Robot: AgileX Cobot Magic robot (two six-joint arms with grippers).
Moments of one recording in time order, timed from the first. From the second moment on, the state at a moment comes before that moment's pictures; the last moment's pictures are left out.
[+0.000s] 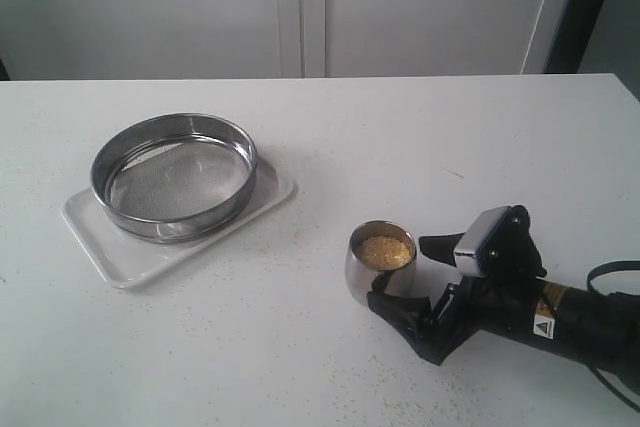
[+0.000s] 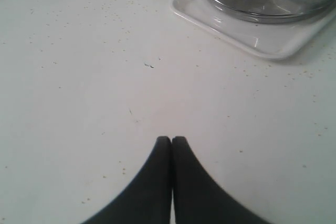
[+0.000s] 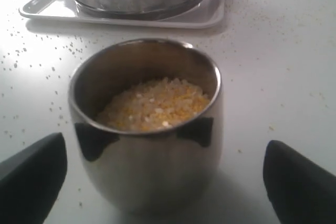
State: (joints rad) left arm 0.01 0.00 0.02 -0.07 0.52 0.16; right arm 0.12 2.04 -0.43 -0.82 -1.21 0.12
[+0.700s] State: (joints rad) left arm 0.01 0.00 0.02 -0.07 0.52 0.16; right arm 0.20 2.12 -0.59 -0.84 -1.21 0.12
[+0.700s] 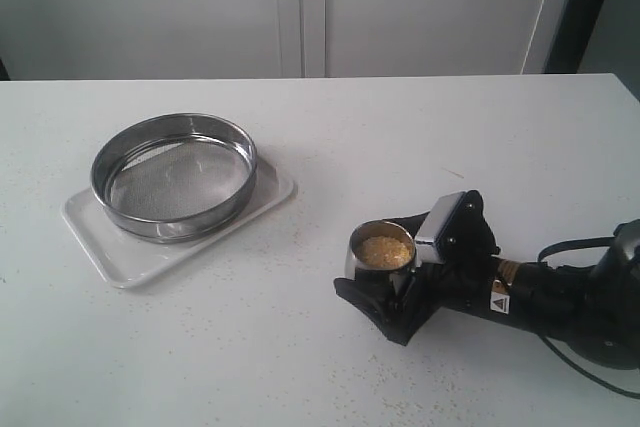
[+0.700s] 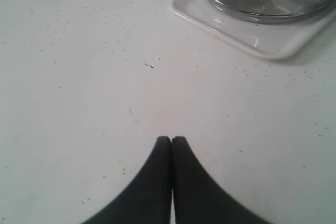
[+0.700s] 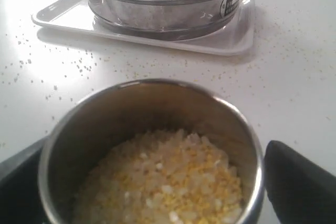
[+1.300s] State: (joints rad) left arm 0.01 0.00 0.02 -0.07 0.52 0.16; right arm 0.20 2.20 -0.60 -0.84 -1.22 0.13
